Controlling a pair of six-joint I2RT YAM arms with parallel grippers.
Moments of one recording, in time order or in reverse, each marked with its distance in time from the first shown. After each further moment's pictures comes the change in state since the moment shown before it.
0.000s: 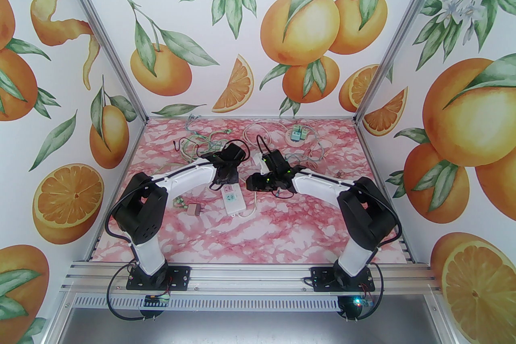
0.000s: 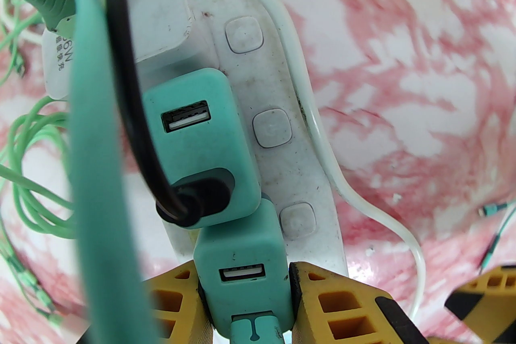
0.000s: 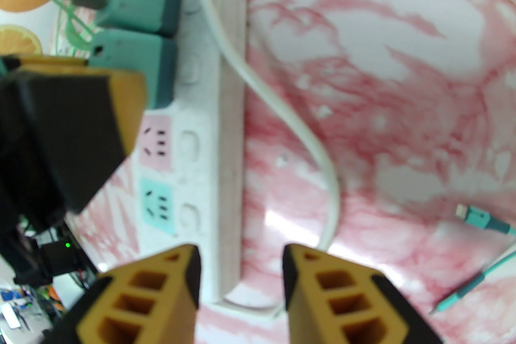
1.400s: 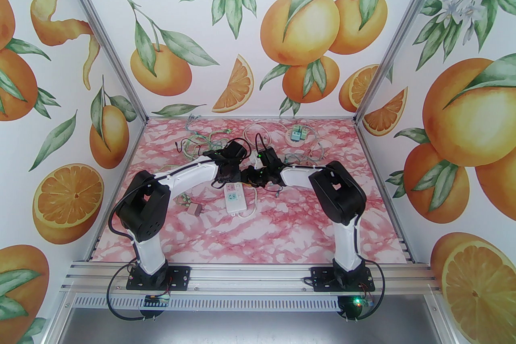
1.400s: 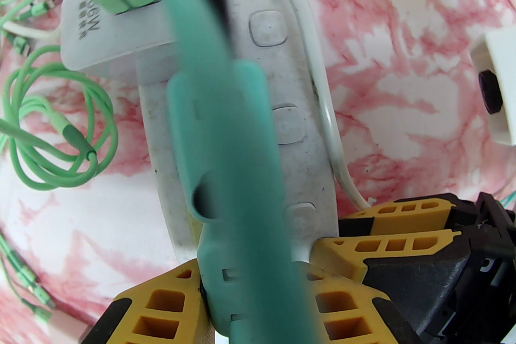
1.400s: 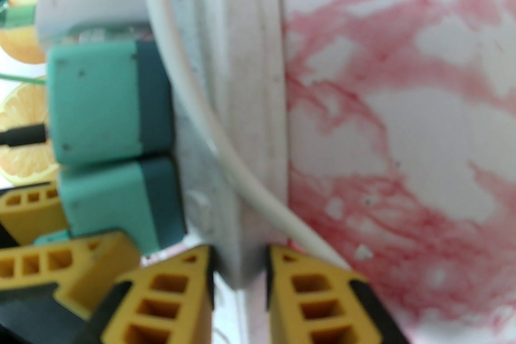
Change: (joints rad) left arm 0.011 0.018 0.034 -0.020 0.060 -0.093; right arm -0.026 0.303 0.151 0.215 -0.179 0.222
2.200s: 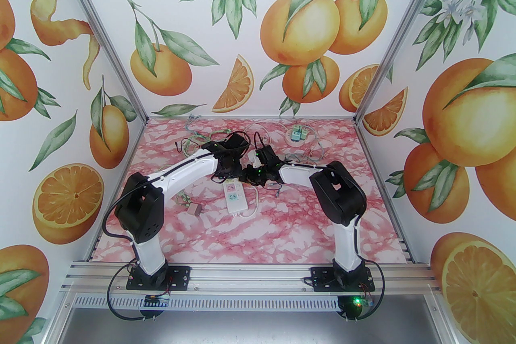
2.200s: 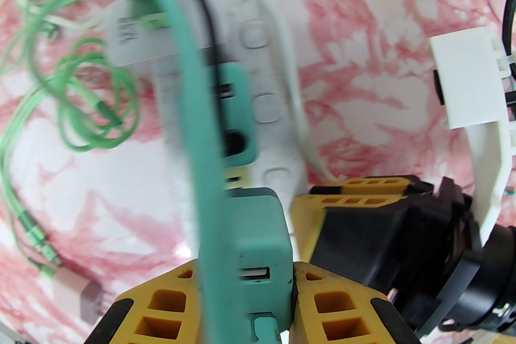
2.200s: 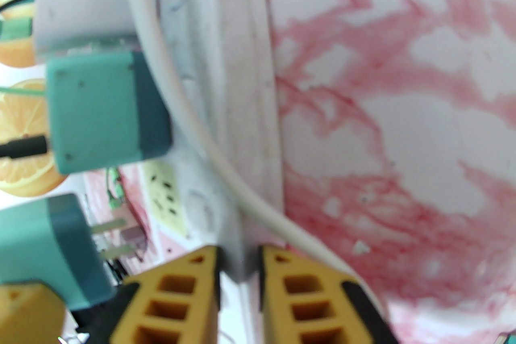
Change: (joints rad) left arm -0.013 -0.039 0.154 -0.226 -0.030 -0.055; right arm 0.007 -0.005 0.052 -0.103 0.053 -0.021
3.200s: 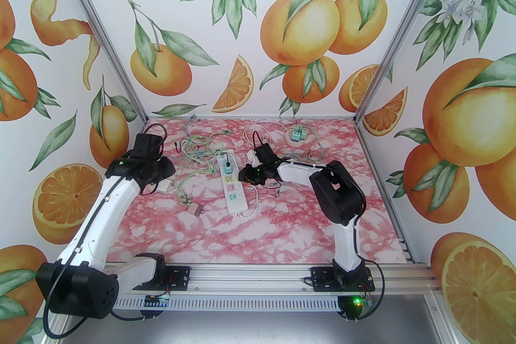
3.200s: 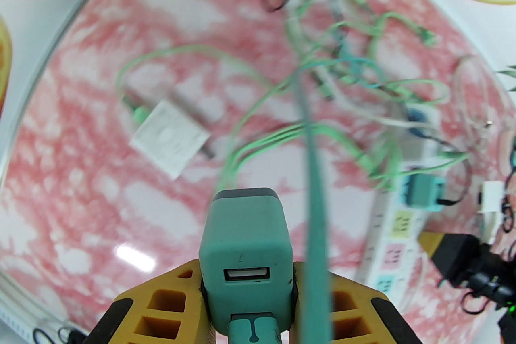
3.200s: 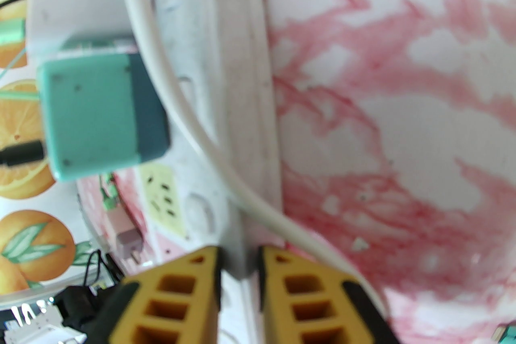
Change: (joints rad) left arm 0.620 -0.631 -0.400 -0.038 0.134 0.197; right arm 0.007 0.008 0.053 -0.087 0.023 -0.018
